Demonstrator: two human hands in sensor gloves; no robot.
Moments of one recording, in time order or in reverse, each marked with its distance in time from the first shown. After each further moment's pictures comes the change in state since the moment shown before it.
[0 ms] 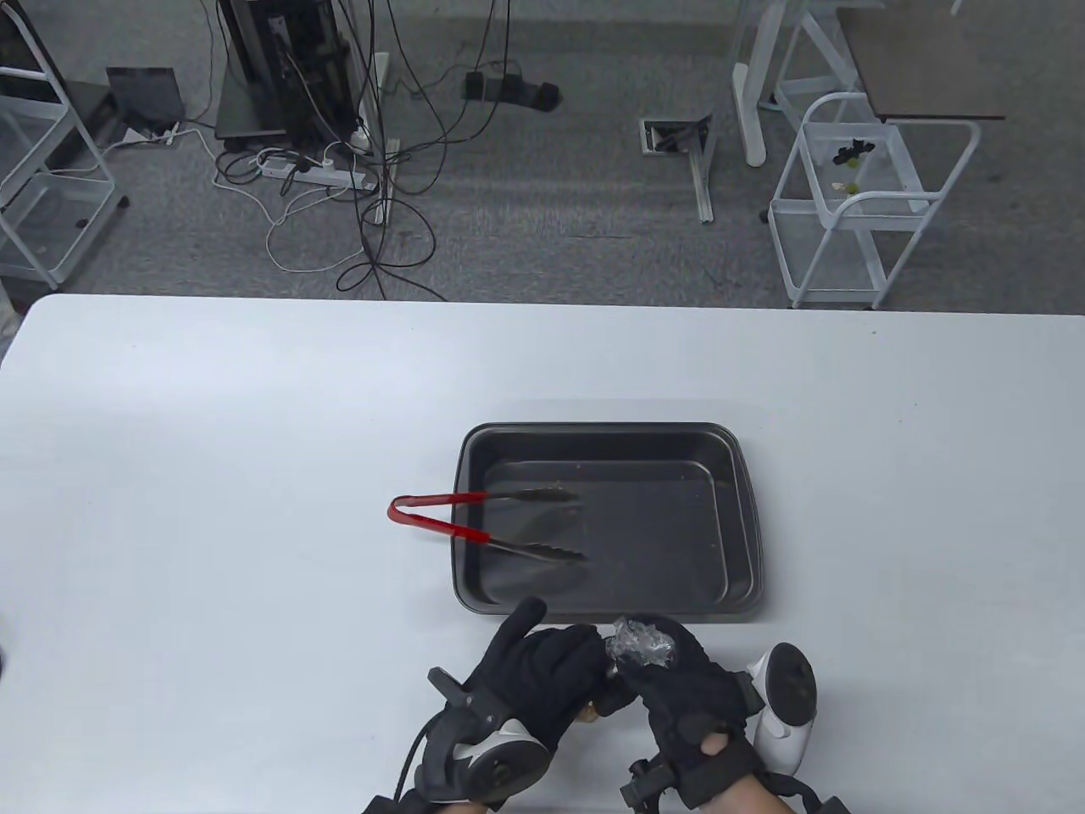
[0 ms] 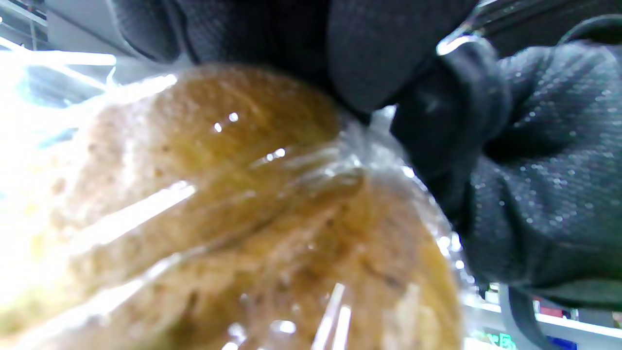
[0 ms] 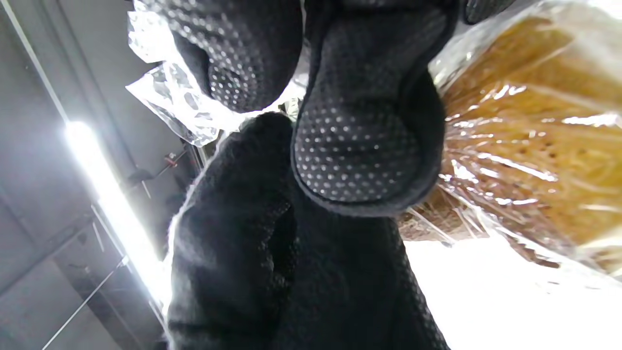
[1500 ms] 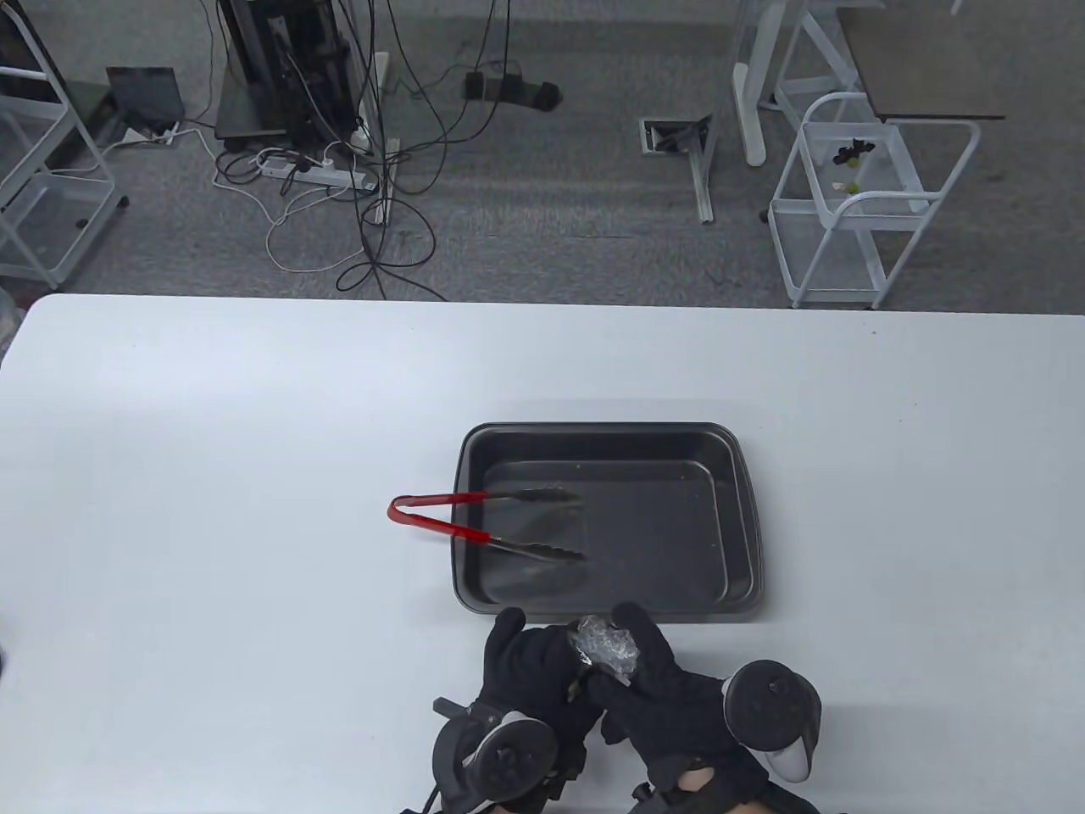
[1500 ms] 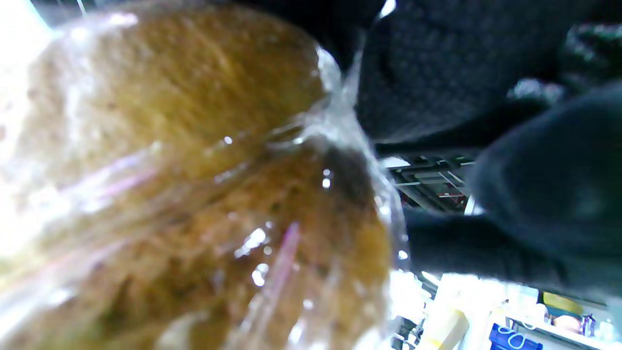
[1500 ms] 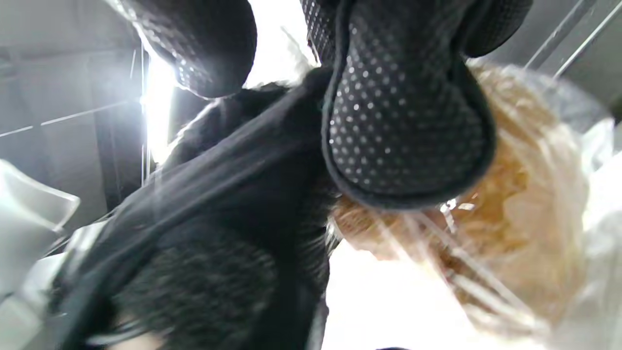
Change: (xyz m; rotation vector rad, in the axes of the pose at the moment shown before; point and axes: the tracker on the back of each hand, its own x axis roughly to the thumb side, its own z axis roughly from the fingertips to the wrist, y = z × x) left_hand 0.003 -0.008 0.003 0.076 0.373 0.094; right_hand 0.038 0.025 0.014 0.106 -0.258 0.600
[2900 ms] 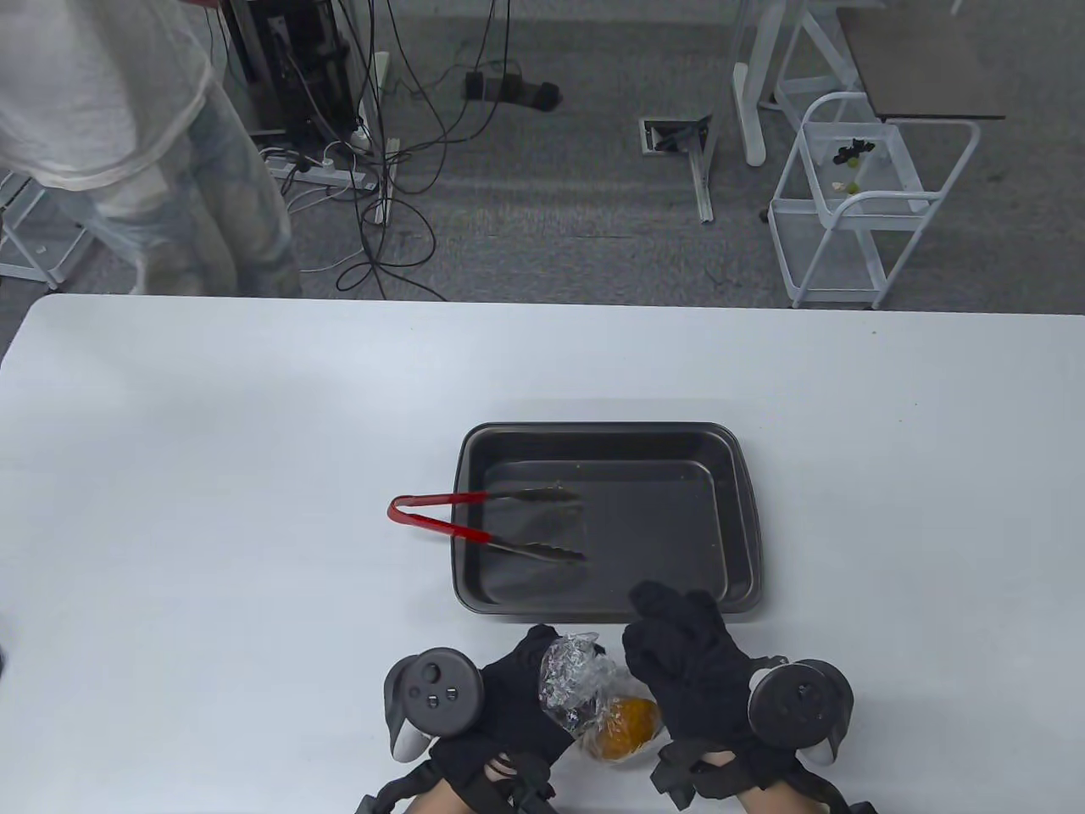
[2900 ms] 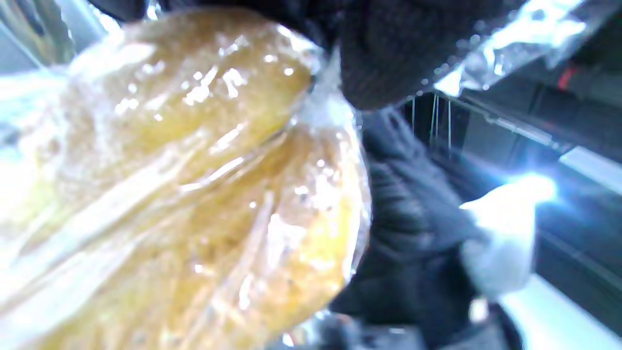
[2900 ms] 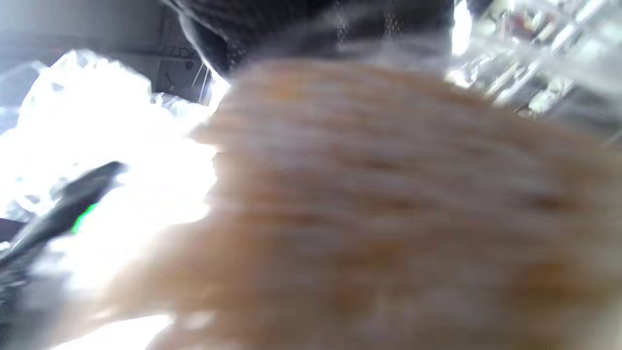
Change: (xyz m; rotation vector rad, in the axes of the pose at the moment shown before) left_hand -0.040 -0.005 -0.015 -0.459 0.003 0.744; right_hand -0.005 -0.033 -0.007 -0.089 -0.194 0.198
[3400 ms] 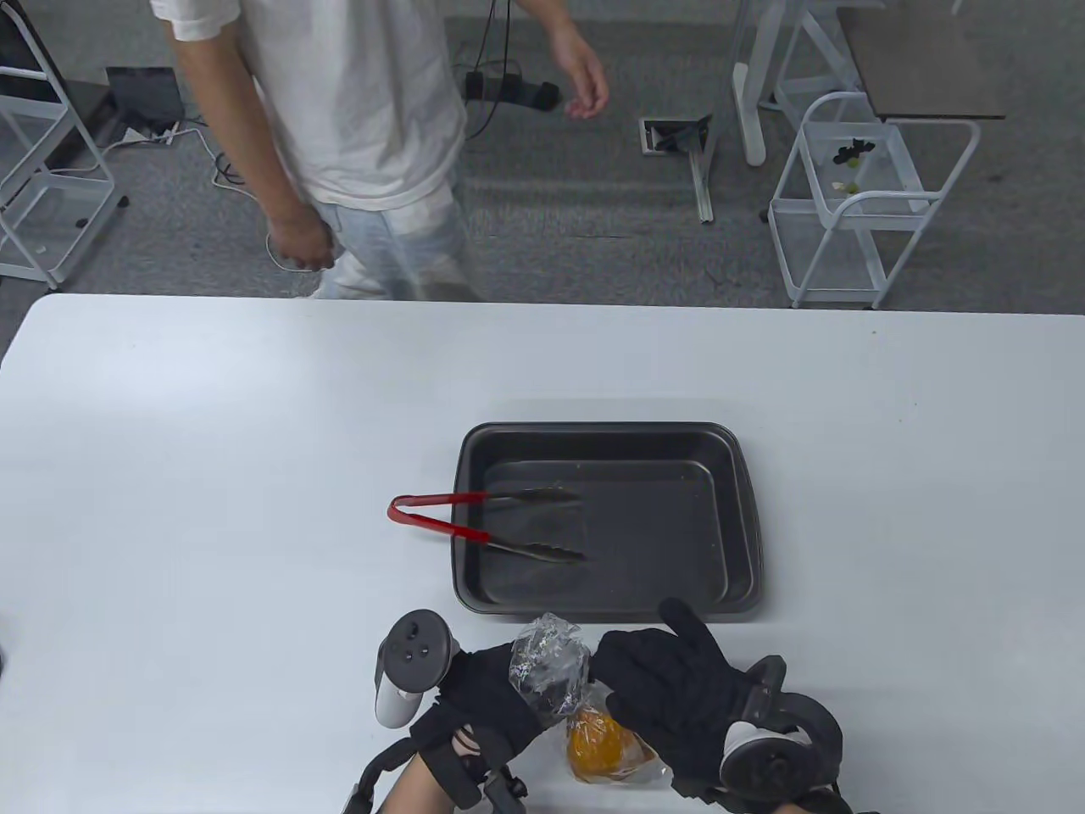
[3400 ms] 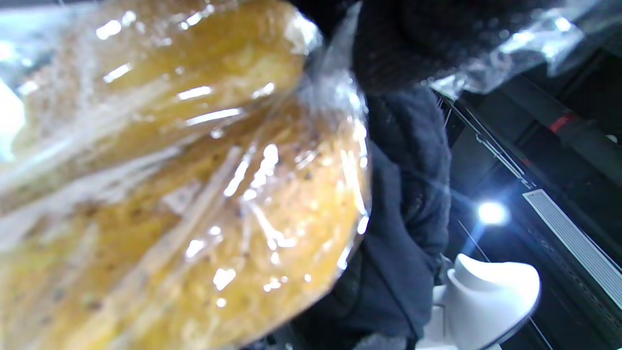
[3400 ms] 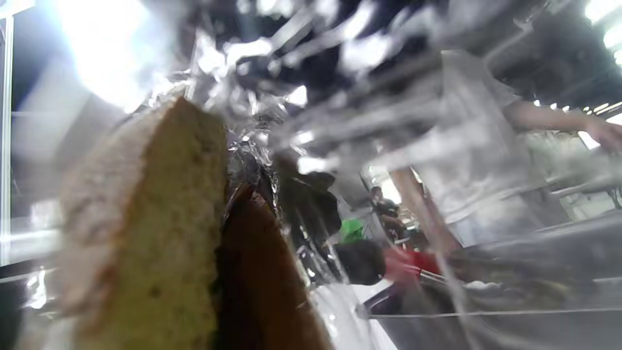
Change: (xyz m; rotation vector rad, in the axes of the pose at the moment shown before) left_hand -0.024 0.011 -0.005 -0.112 0.011 0.228; right_hand 0.031 0.012 0.011 0.119 -0.381 0.250
